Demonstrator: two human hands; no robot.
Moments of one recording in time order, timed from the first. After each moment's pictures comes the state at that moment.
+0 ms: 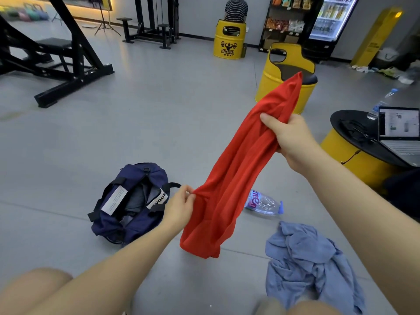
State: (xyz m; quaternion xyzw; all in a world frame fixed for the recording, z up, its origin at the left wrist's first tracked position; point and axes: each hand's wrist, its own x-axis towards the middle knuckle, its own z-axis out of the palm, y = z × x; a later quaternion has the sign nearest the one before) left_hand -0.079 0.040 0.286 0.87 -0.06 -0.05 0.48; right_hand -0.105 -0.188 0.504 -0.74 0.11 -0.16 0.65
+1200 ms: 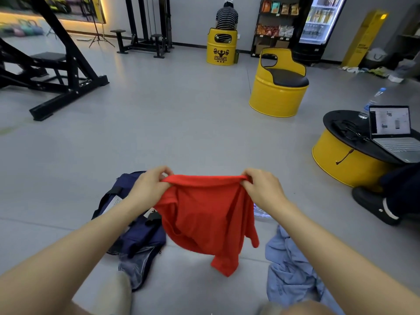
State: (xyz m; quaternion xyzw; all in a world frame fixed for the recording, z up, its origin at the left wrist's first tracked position) left_hand -0.041 0.092 0.375 0.91 -0.12 -0.05 0.39; right_hand -0.120 -0.202 0.382 -0.98 0.10 -0.07 0.18
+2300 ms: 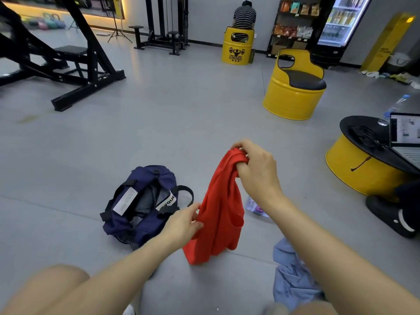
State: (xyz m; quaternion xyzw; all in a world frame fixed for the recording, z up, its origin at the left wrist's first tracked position) left_hand -0.113 0.079 0.308 0.90 -0.16 -0.17 0.38; right_hand -0.117 -0.120 0.438 -0.90 -0.03 -0.29 0.32
